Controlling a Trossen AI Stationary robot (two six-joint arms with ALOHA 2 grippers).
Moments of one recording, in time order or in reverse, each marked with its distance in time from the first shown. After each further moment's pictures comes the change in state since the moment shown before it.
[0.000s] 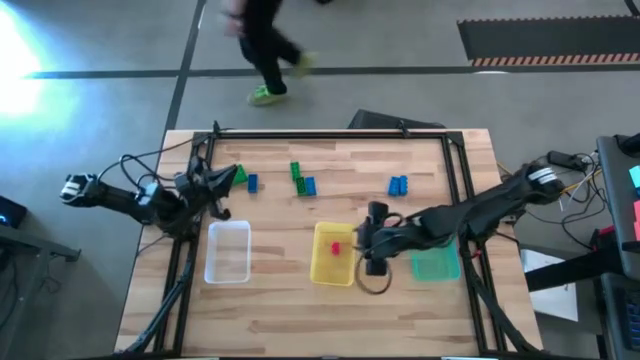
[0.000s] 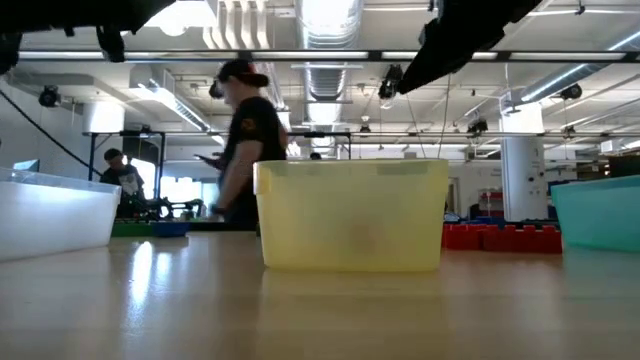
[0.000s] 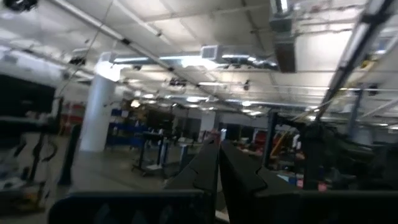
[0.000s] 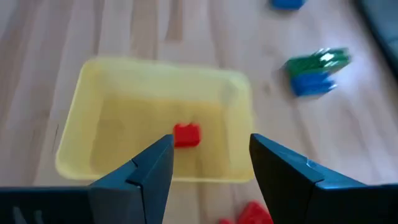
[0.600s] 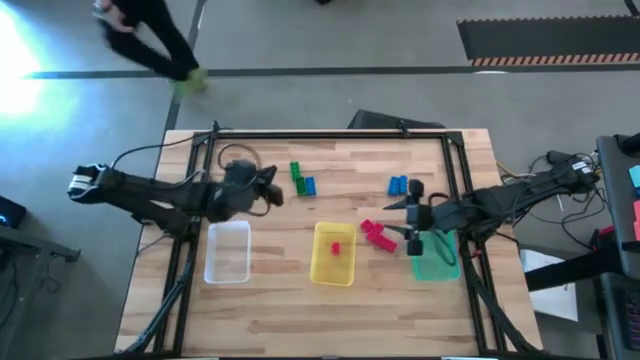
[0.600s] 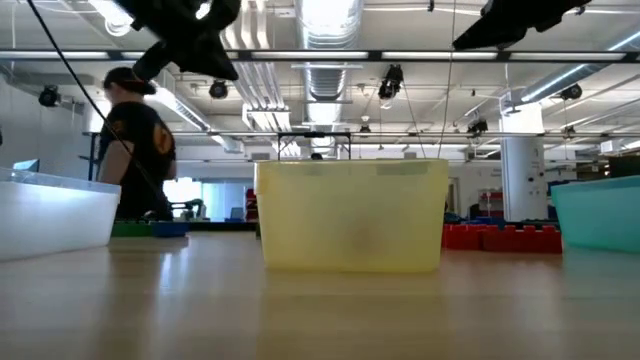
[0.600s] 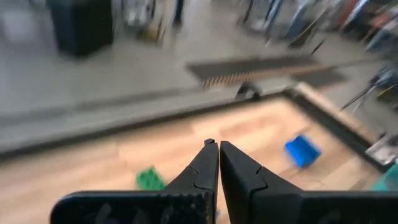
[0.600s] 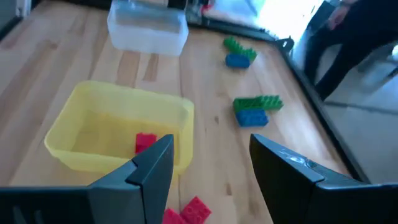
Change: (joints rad) left arm 0.129 0.531 0.635 -1.222 -0.225 -0.982; right arm -0.004 -0.533 -0.300 0.080 0.051 -0.204
